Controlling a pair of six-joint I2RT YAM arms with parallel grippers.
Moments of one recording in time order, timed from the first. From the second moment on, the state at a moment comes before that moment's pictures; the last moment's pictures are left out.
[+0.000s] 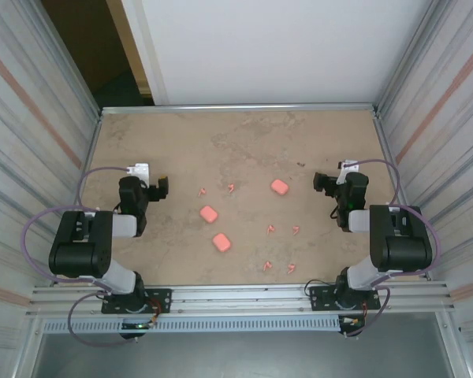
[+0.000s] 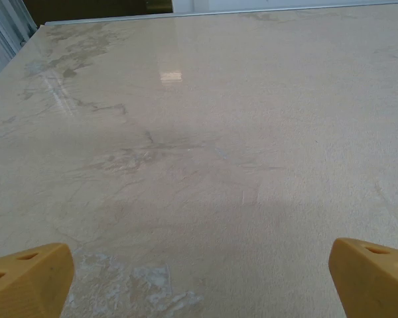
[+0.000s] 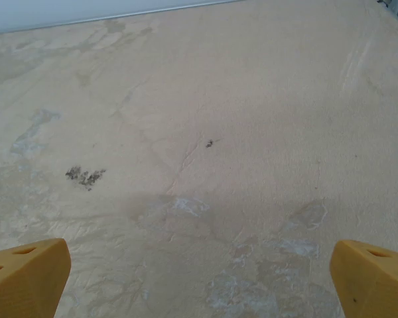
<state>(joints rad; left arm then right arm) -0.02 1.52 0.39 0.73 -0.08 0.05 -0.05 1.54 0.40 0.71 -0.02 0.10</state>
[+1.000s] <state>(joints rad) -0.02 1.52 0.39 0.73 -0.08 0.05 -0.05 1.54 0.40 0.71 -0.02 0.10</state>
